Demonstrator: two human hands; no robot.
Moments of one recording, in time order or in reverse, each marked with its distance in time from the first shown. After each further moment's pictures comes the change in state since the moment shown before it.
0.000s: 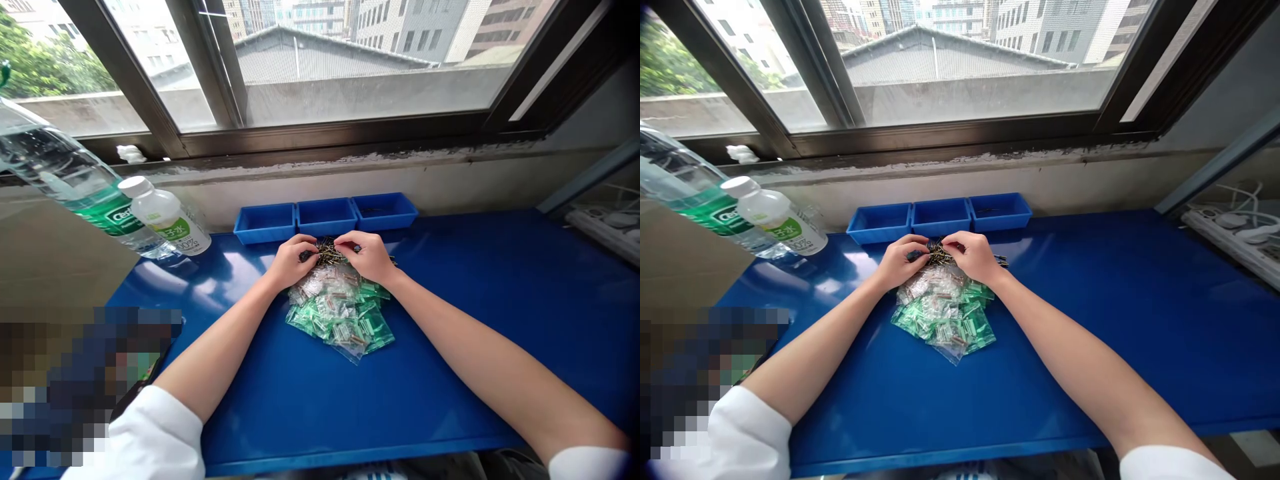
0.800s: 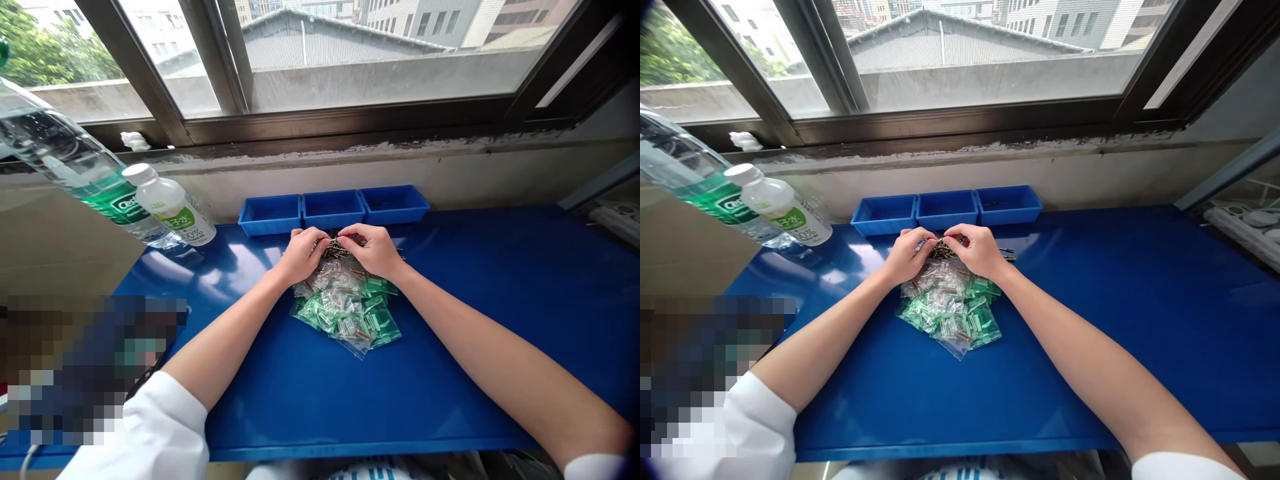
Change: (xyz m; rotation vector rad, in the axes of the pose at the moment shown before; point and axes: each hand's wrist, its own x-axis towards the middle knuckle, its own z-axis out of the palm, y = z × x) left_hand 0.004 0.016 0.001 0.079 -0.030 -0.006; right_hand 0.003 -0.012 0.001 0.011 -0.036 0.109
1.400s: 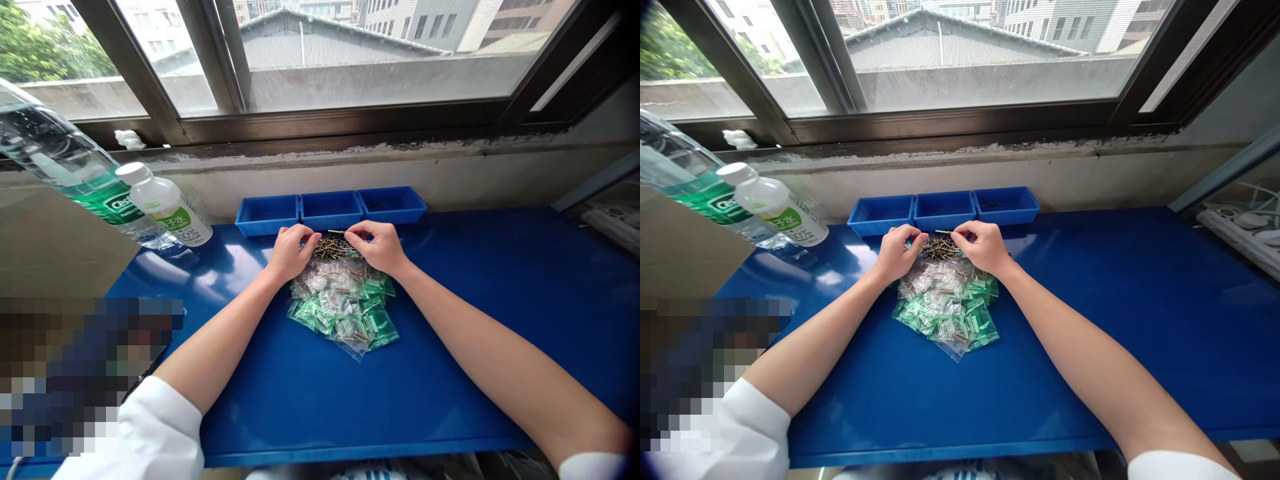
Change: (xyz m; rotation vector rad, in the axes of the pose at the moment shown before) left_hand 0.001 -0.009 -0.003 0.093 0.171 -0.092; right_hand 0.004 0.009 -0.011 -0.090 0.088 0.003
